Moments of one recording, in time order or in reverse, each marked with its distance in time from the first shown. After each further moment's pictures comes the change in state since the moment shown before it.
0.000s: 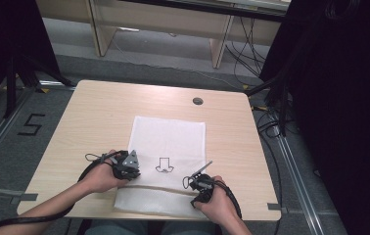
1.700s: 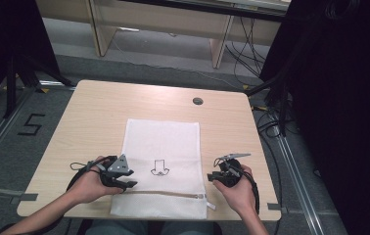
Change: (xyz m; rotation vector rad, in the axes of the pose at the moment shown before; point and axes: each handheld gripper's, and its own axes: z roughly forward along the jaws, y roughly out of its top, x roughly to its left) left arm -0.016 -0.017 -0.024 -0.155 -0.003 -0.094; right arm -0.075 -0.014 -0.027 -0.466 -0.058 0.157
